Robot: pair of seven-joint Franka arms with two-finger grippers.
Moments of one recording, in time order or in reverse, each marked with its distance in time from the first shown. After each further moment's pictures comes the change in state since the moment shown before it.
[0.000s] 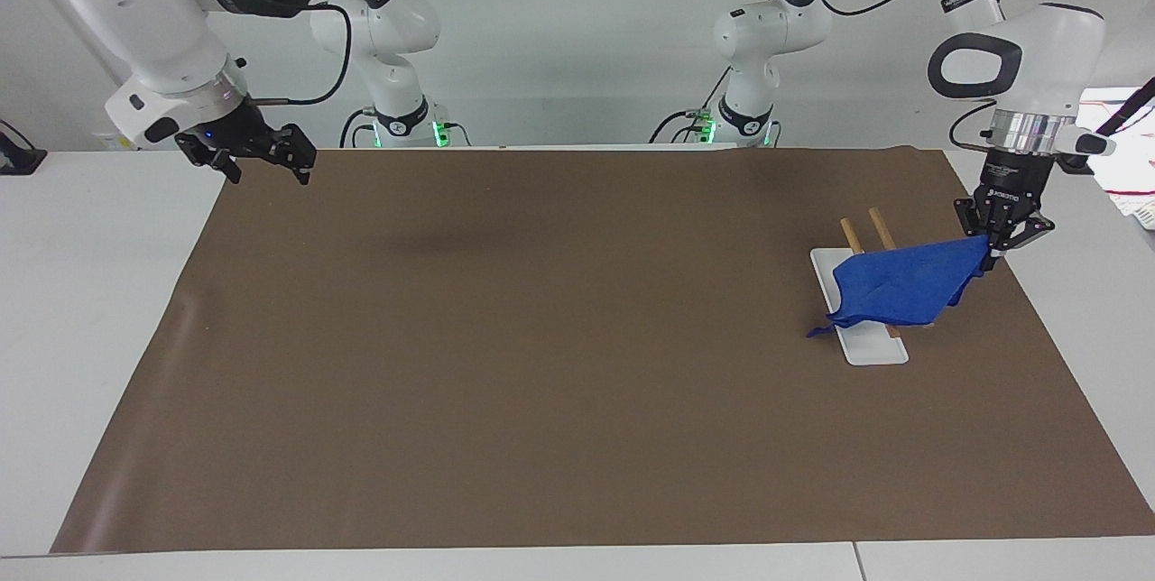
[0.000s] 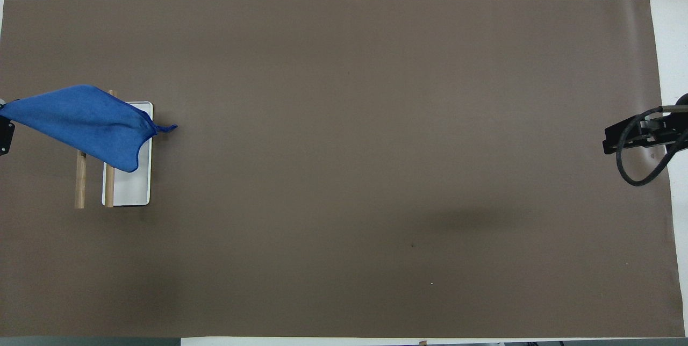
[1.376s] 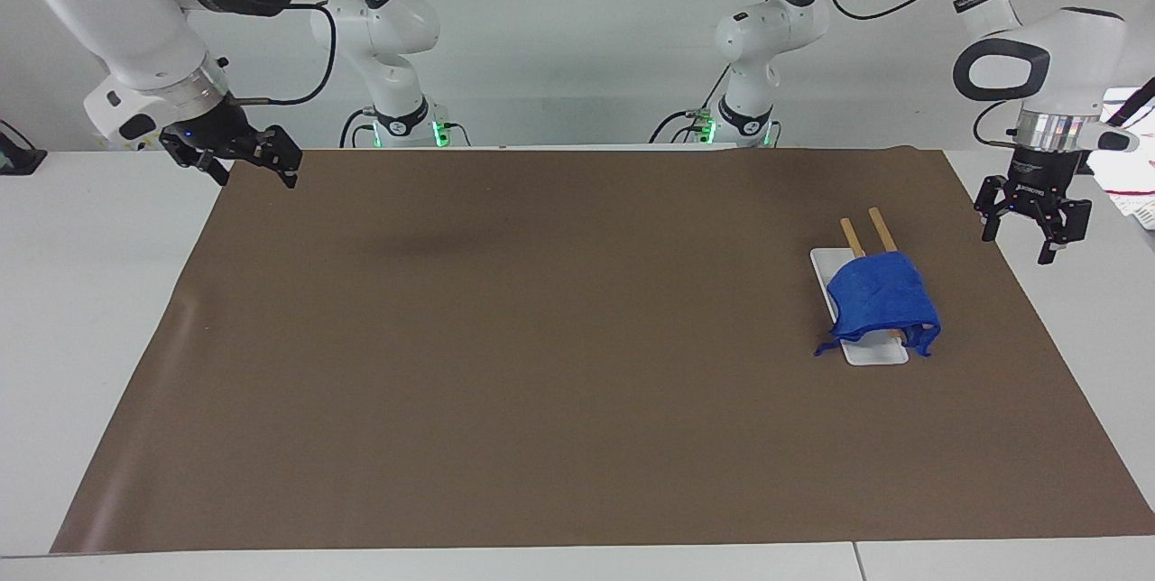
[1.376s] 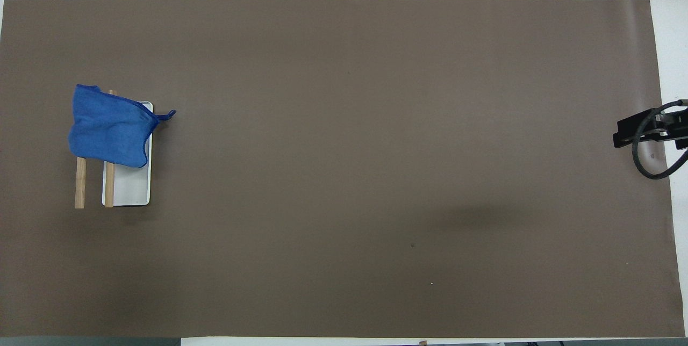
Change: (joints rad) left arm 0.118 0.014 -0.003 0.002 0.016 -0.010 0.287; right arm -0.033 0.000 -0.004 0.002 0.022 0.029 0.000
